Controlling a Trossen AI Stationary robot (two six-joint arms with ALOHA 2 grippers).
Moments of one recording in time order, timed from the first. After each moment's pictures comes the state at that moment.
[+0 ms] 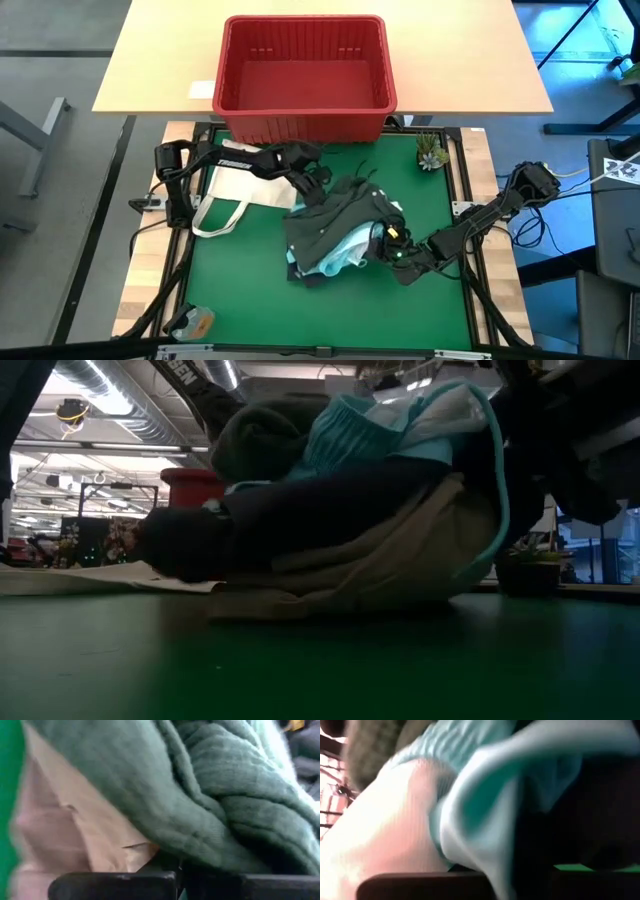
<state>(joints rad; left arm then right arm) 0.31 1.84 1.09 0.10 0.85 -0.68 0.42 1.45 0.69 0.02 0.79 1.78</state>
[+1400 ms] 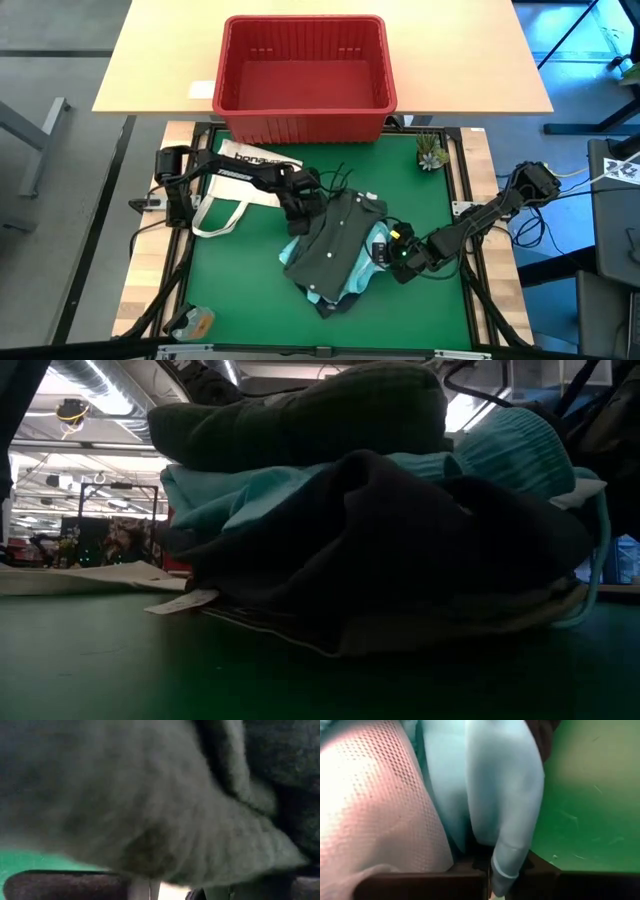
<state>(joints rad) 0.19 1.84 1.08 -0.39 0.70 -0.26 0.42 1.45 0.69 -0.39 0.43 1.99</state>
